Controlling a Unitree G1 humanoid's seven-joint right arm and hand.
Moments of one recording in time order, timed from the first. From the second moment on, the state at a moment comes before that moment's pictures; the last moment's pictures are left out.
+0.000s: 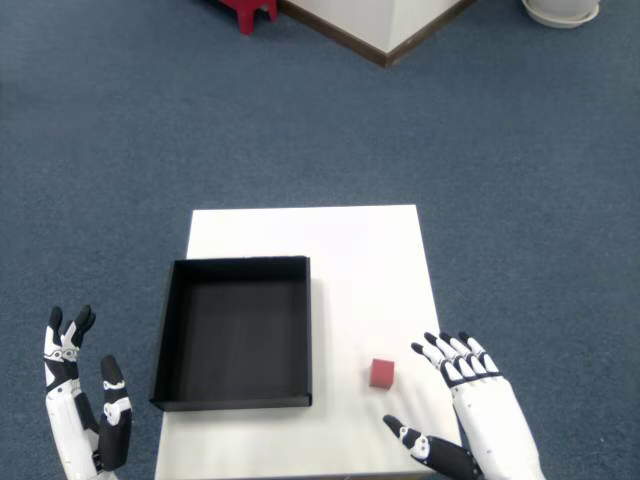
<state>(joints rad) 0.14 -0.18 -0.26 0.59 -1.48 -0.96 -0.76</state>
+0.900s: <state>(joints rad) 0.10 -0.13 -0.29 0.55 -1.42 -0.90 -0.57</state>
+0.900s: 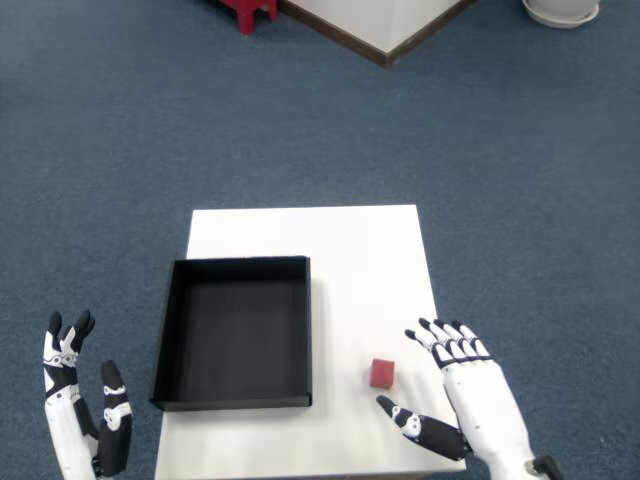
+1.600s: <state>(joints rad) 0.05 -0.10 -0.28 0.61 -1.45 -0.83 -0.52</state>
